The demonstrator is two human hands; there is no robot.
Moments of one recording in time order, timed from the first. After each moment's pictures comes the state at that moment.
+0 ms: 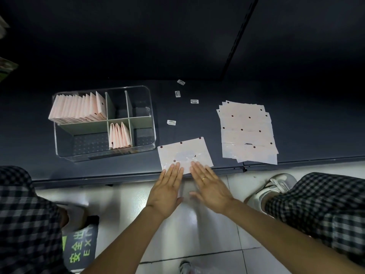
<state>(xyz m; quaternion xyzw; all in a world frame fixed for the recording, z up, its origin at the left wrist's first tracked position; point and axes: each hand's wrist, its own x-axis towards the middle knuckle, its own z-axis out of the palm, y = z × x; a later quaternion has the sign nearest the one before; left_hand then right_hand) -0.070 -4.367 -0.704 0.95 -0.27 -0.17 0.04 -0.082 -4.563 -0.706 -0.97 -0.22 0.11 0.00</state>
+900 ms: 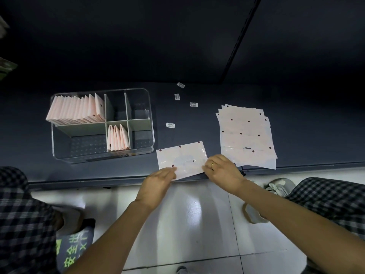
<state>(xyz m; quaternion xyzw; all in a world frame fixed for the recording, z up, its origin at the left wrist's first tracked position) -0.043 -4.352 -0.675 0.93 -0.28 -0.03 0.25 -0.027 -4.599 -0.668 -0.94 -0.33 -0.07 -0.08</state>
